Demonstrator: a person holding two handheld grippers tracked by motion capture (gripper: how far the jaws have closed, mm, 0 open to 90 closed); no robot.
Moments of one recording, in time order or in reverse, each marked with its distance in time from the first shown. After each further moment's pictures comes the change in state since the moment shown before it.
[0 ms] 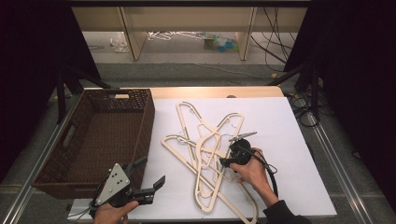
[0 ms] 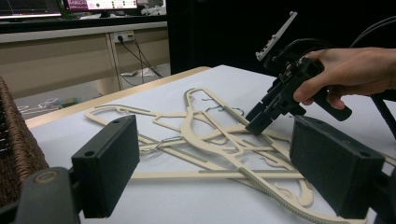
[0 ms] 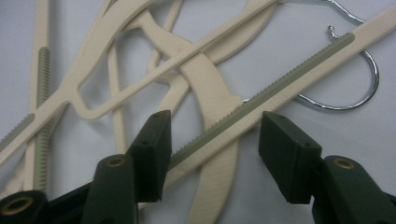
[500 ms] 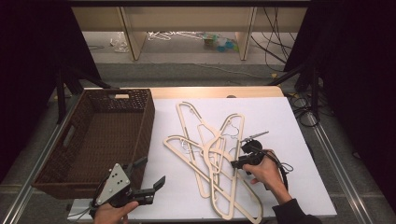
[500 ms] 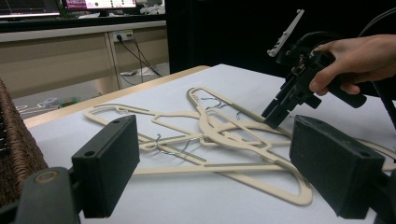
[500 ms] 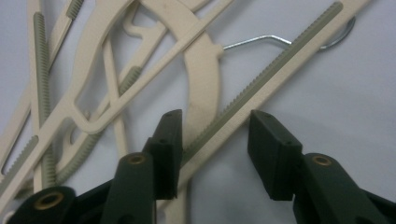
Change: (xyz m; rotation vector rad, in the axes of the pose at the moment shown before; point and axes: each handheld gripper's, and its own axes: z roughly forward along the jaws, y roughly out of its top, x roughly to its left) left arm -0.001 0.000 0.000 0.004 -0.005 -0.002; right arm -0.026 -0.014 -0.022 0.094 0.040 0.039
